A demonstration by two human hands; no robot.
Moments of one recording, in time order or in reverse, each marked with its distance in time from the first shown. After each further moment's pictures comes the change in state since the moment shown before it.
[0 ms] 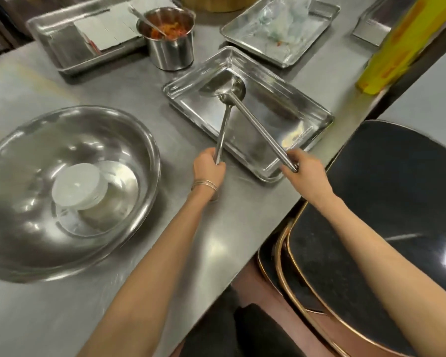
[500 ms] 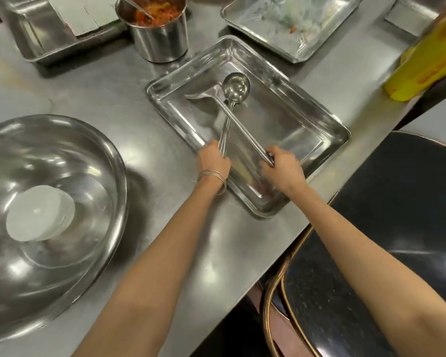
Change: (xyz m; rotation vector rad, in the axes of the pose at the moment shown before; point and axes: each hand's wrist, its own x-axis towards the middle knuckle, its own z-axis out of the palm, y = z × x) left_hand 0.113 0.016 0.072 0.189 0.002 -0.103; right_hand 0.137 0.029 0.053 -0.063 -0.203 0.064
